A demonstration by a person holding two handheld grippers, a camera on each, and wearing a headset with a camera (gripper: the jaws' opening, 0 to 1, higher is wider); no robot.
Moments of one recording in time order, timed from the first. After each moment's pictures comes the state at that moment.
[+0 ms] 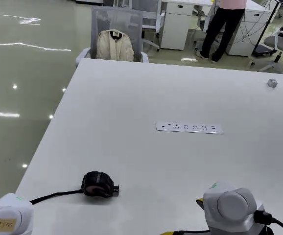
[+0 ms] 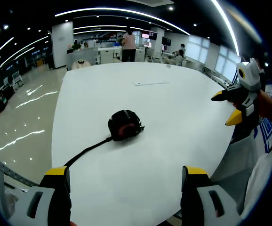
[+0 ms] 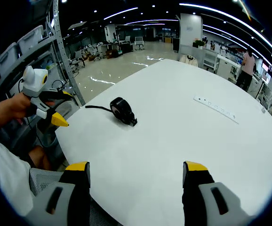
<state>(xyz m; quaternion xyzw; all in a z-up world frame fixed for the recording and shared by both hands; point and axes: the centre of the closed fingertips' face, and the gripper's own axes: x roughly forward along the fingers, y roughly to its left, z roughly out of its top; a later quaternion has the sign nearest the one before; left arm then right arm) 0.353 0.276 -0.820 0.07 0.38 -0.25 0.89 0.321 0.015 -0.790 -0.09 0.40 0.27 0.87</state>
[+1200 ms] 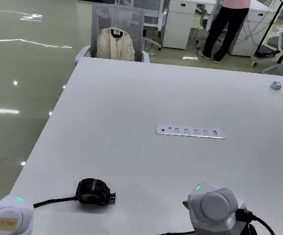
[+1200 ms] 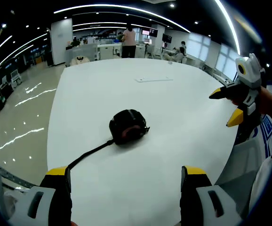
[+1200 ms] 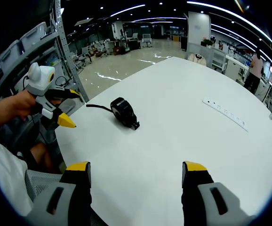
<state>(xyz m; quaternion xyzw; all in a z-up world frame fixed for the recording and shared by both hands) 0.379 0.268 -0.840 0.08 0.39 -0.25 0.88 0.351 0.029 -0.806 -0.09 0.41 0.30 0.86</state>
